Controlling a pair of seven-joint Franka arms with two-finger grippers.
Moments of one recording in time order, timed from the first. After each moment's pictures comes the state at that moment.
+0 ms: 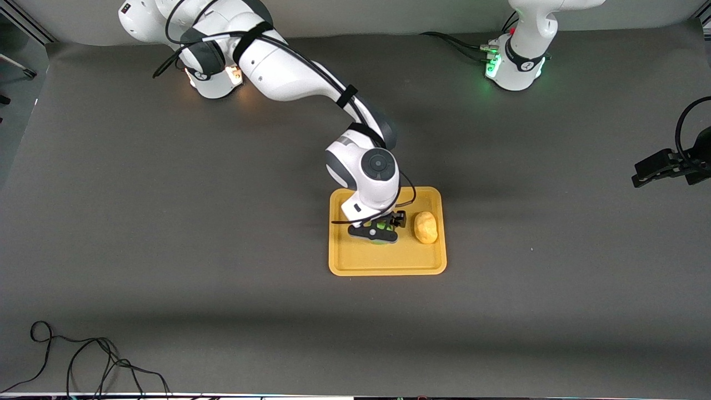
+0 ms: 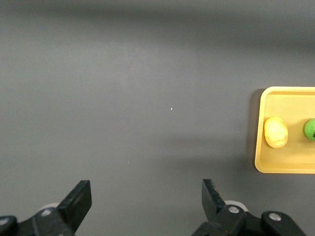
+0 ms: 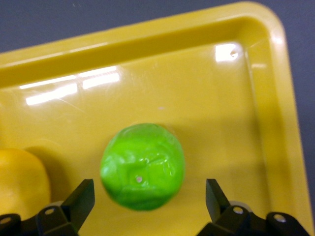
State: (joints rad) left arm -0.01 0.11 0.04 -1.46 -0.01 1.59 -0.01; right arm 0.87 1.04 -0.14 -0.95 0.06 2.03 0.99
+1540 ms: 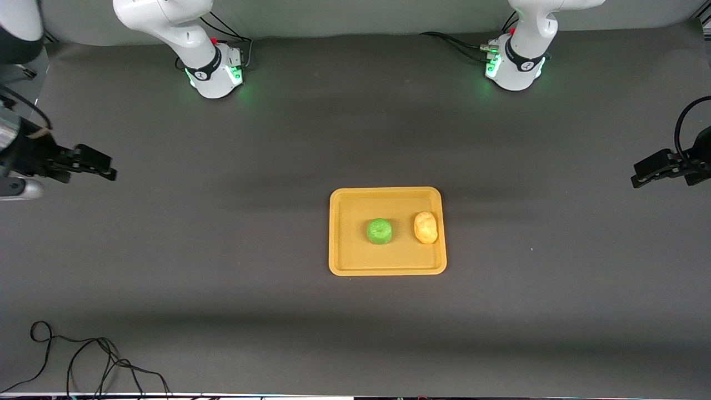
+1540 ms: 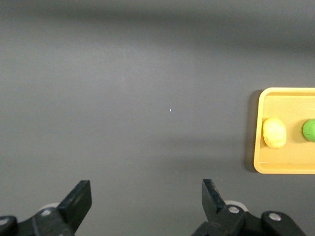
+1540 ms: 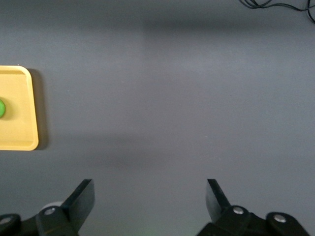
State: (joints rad) left arm -0.01 0.11 0.03 -1.46 -0.01 1.59 -0.01; right arm 0.19 0.06 -0.20 -1.52 0.05 1.55 -0.02
